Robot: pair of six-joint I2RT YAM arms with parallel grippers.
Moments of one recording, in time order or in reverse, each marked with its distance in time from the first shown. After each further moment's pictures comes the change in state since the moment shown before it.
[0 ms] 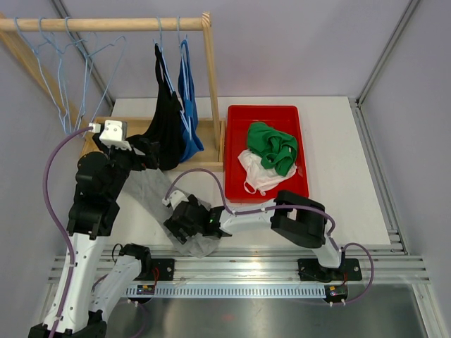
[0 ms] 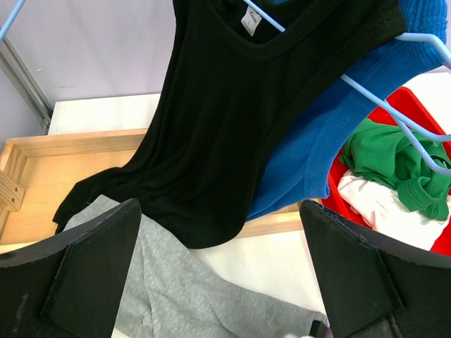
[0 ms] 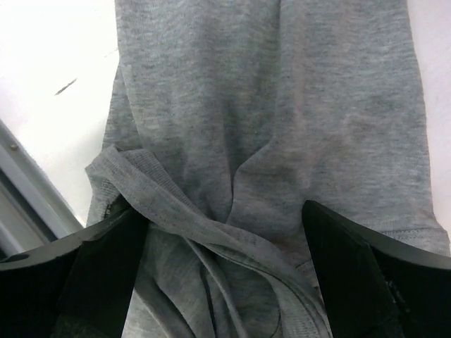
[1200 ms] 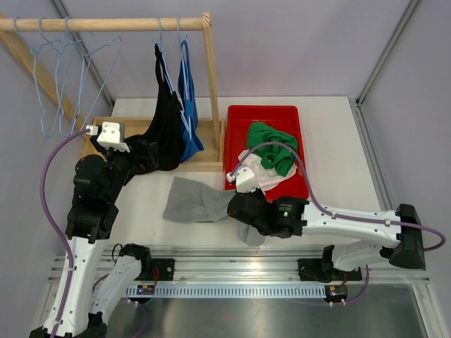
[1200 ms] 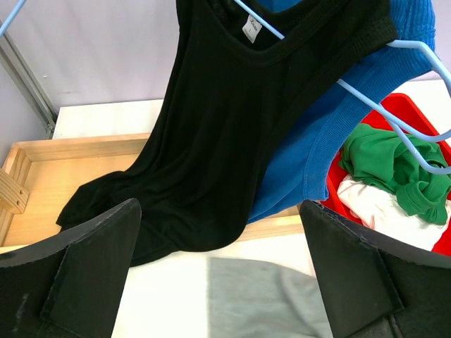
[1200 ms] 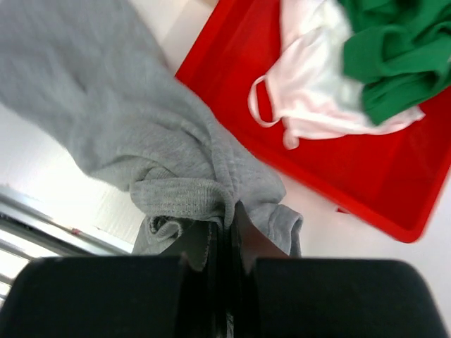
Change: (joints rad) left arm 0.000 -0.024 -0.002 0.001 -0.006 0.000; right arm 0.016 -0.737 -0.202 -0.701 0.462 0.211
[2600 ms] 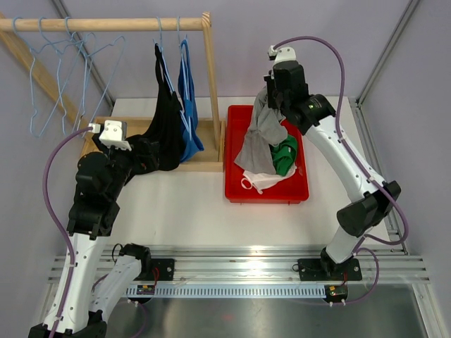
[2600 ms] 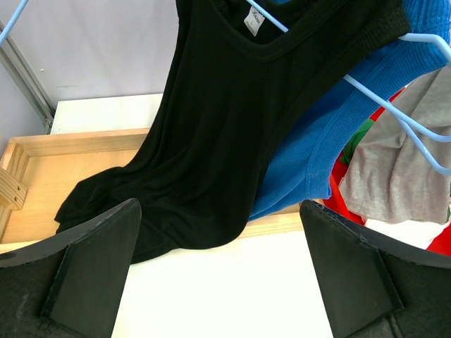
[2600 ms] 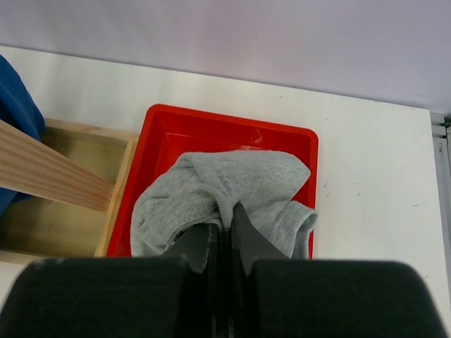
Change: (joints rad) left arm 0.000 0.022 0.000 0.000 -0.002 0.000; right arm -0.810 0.389 0.872 0.062 -0.316 -0.435
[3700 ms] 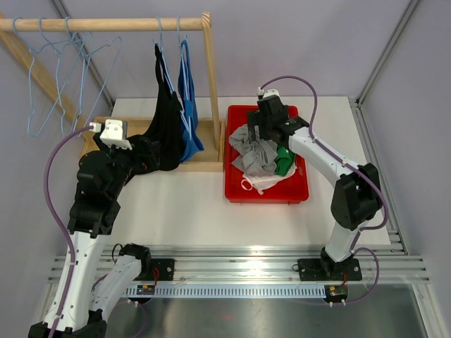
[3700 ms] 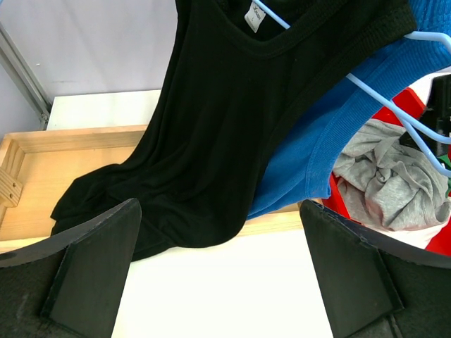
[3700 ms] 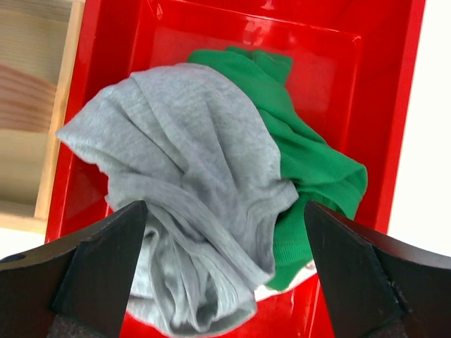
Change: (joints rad) left arm 0.000 0.011 0.000 0.000 0.000 -0.011; right arm -0.011 0.097 -0.399 0.159 -0.080 0.108
